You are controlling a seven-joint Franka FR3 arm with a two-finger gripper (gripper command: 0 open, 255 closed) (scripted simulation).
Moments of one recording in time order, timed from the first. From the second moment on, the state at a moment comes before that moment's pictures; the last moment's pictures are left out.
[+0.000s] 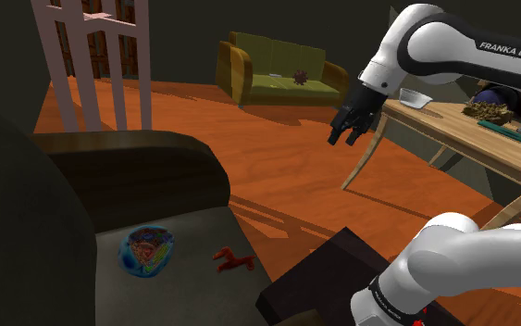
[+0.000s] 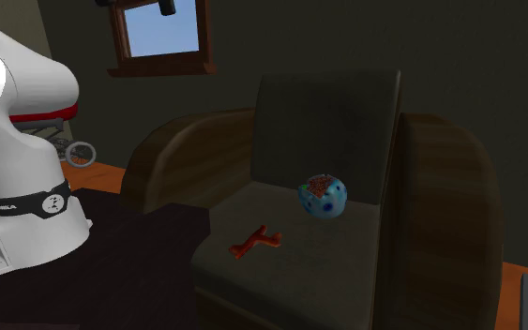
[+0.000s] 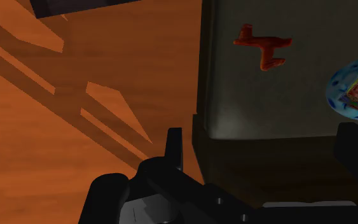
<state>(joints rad) 0.00 -0.77 -0.06 -2.40 0.10 1.68 0.06</state>
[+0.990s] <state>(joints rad) 0.10 -0.55 0.08 -2.61 0.15 2.11 0.06</state>
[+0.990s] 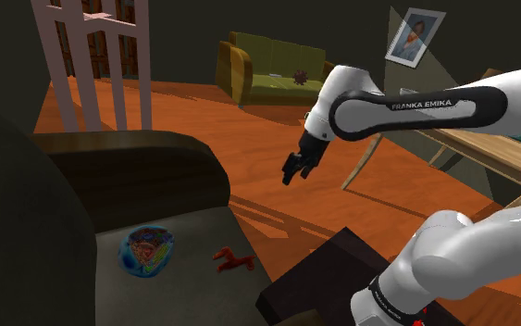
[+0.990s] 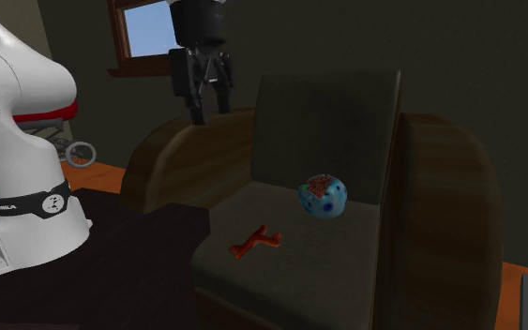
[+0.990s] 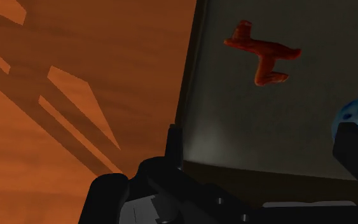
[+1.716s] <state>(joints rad) 0.16 -0.17 0.20 -2.62 0.12 2.50 0.10</state>
